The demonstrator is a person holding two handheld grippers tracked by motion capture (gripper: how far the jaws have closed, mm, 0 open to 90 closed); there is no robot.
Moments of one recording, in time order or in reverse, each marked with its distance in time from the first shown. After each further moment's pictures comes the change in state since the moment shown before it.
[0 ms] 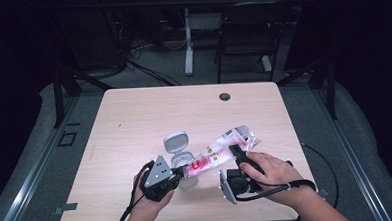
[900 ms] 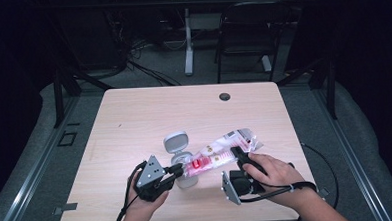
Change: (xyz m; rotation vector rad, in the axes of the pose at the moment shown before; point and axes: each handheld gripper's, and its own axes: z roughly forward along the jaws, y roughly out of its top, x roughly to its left) left arm 0.008 -0.008 -0.011 -0.012 0.023 -0.037; right arm 0.003 -0.005 -0.003 -0.005 0.015 0.023
